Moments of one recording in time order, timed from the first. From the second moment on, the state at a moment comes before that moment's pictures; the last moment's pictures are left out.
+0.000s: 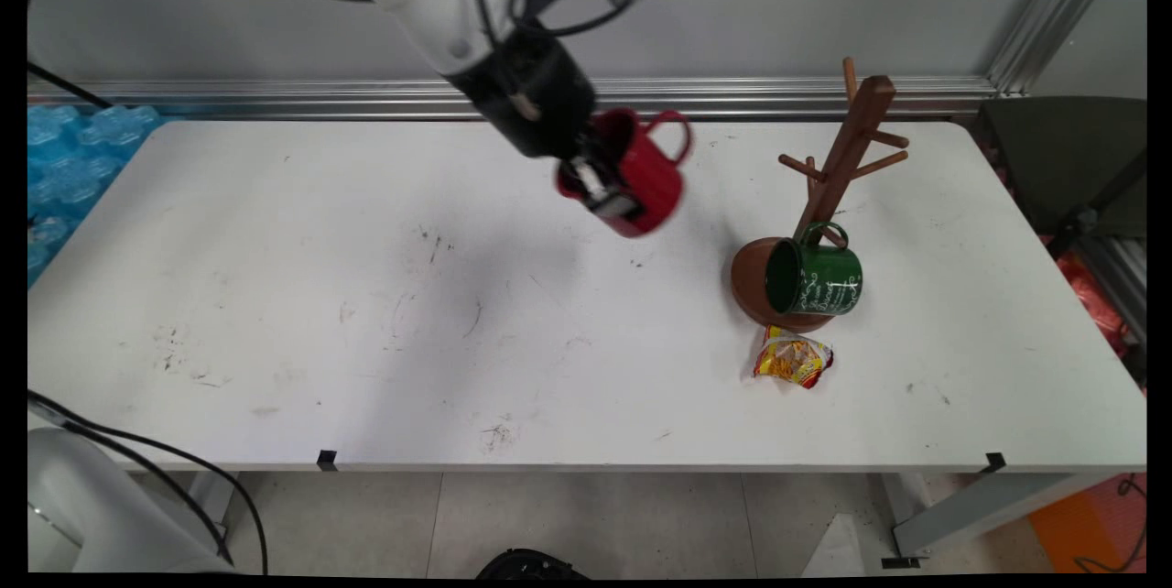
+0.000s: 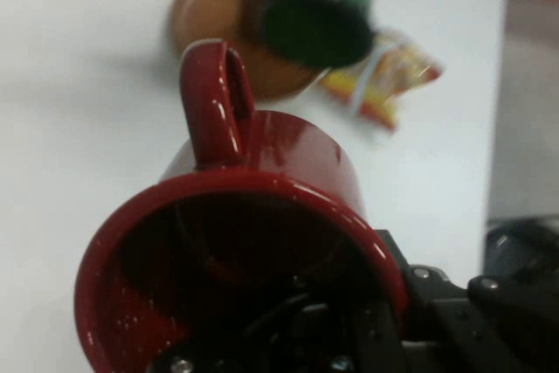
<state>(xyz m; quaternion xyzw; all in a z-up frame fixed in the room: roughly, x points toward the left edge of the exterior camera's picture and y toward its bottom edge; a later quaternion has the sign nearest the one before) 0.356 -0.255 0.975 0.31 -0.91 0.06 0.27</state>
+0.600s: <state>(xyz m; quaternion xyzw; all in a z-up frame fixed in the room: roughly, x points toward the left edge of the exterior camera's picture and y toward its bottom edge) 0.433 -0.296 0.959 0.30 -0.94 0.10 0.14</state>
